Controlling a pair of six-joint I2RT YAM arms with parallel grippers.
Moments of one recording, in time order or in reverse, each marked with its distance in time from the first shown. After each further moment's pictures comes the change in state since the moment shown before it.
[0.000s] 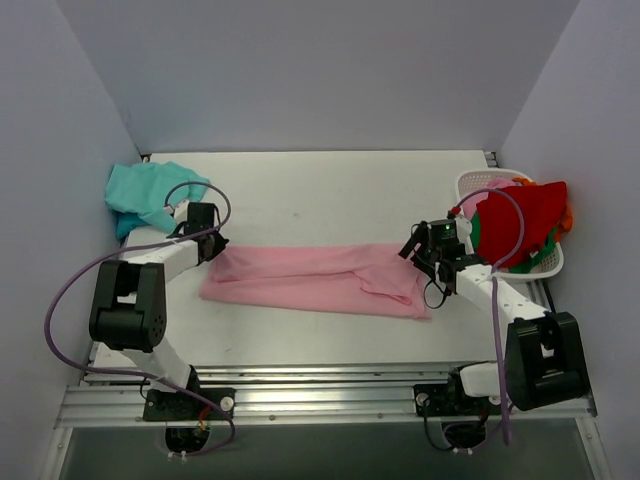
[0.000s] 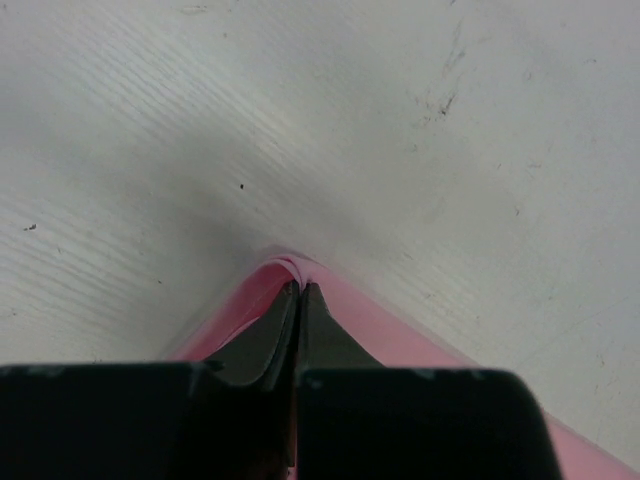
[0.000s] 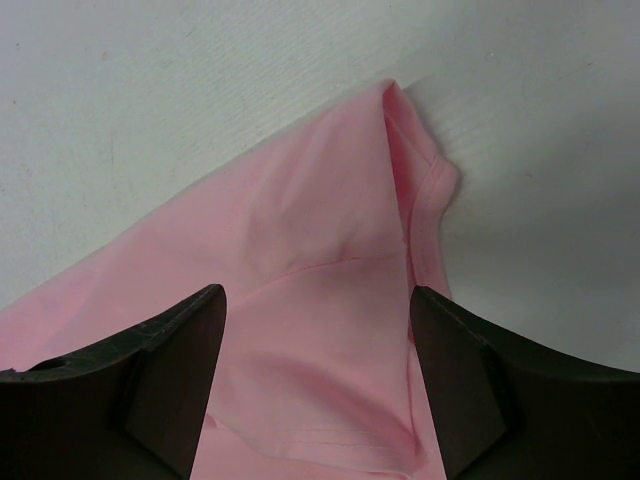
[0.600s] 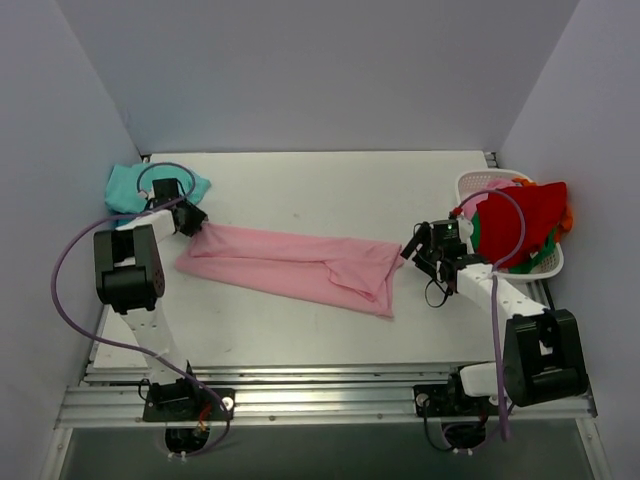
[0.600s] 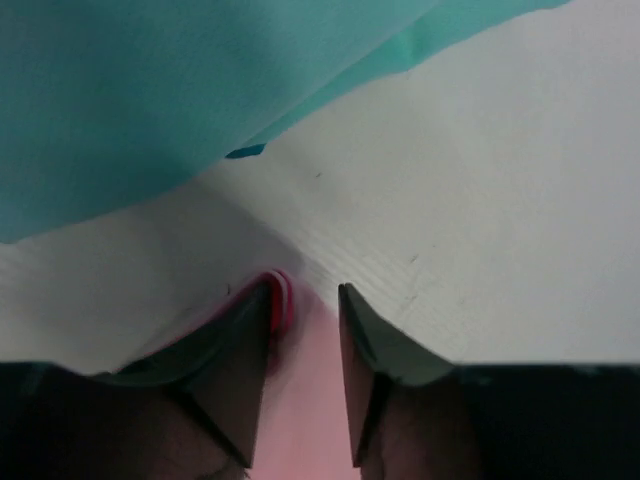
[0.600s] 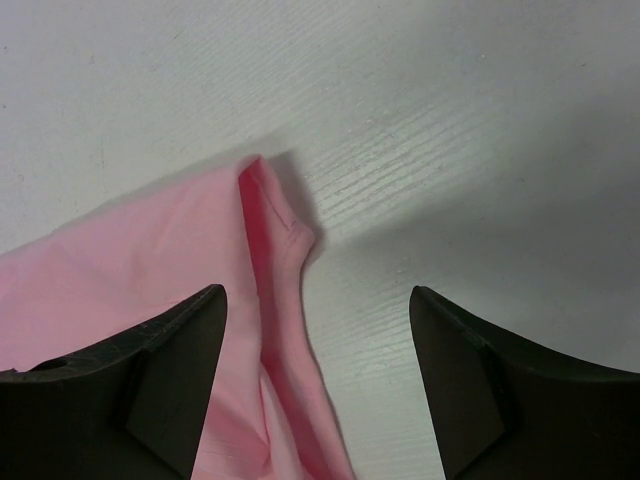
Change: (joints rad) left arm 0.231 0.317 0.340 -0.030 0.245 -0.023; right arm -0.029 0.018 0.000 0.007 -0.025 -0.008
